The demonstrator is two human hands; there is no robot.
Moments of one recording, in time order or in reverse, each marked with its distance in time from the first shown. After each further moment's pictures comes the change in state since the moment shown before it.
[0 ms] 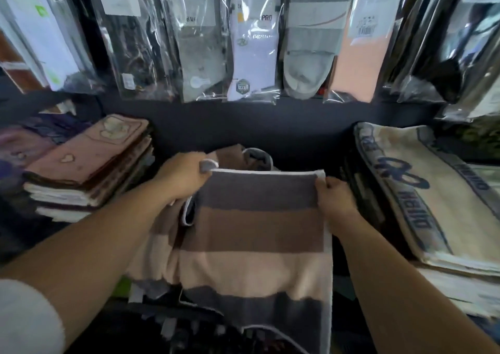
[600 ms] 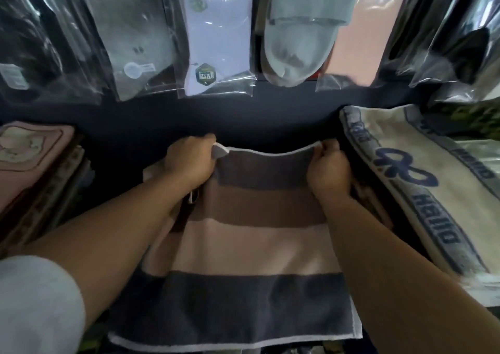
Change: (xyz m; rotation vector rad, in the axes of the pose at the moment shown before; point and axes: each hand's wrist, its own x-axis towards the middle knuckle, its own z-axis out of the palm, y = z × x) left_hand 0.117 0.030 0.063 0.112 0.099 0.267; right_hand 0.077 -0.009 0.016 -0.344 0.420 -0.026
